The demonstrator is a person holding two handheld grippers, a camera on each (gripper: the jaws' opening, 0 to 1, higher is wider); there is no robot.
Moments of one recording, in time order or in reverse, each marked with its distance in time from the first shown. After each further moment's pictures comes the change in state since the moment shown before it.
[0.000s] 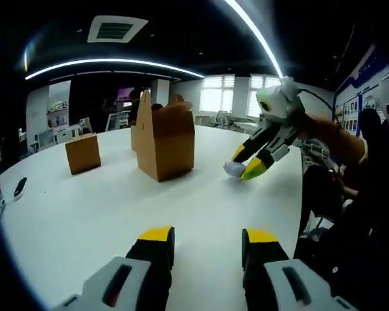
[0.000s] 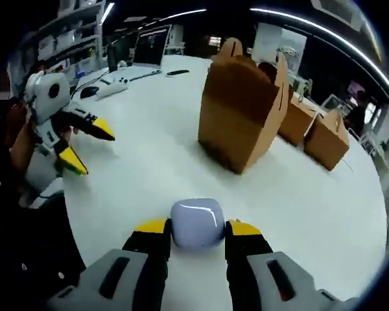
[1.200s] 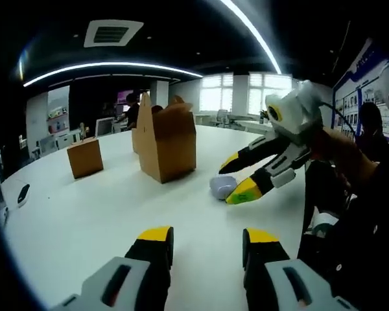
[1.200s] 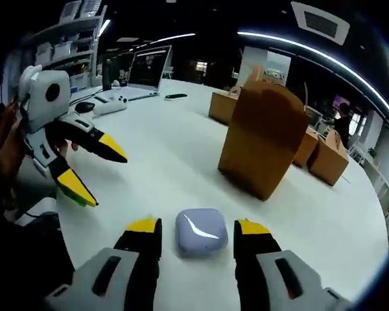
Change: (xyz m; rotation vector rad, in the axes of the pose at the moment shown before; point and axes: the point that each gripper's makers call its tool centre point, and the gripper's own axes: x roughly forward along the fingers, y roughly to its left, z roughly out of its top) left arm 0.000 0.002 -0.001 0.036 0.014 0.034; right arm 0.015 0.026 0.026 -0.061 -0.167 -0.104
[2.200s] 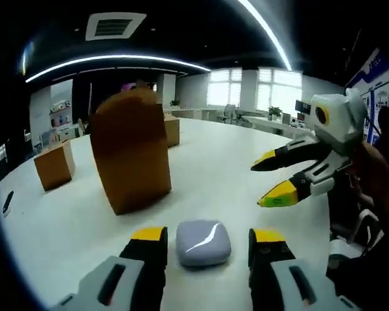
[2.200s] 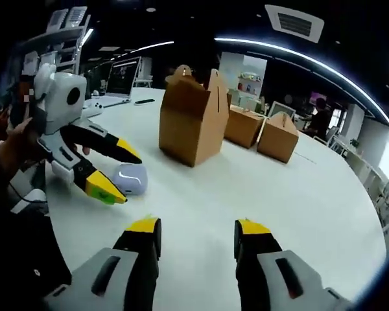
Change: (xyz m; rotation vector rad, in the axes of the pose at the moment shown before) left arm 0.105 -0.037 0.039 -0.004 0.051 0.037; right arm -0.063 -0.078 -0.057 0.082 -0.049 -0.121
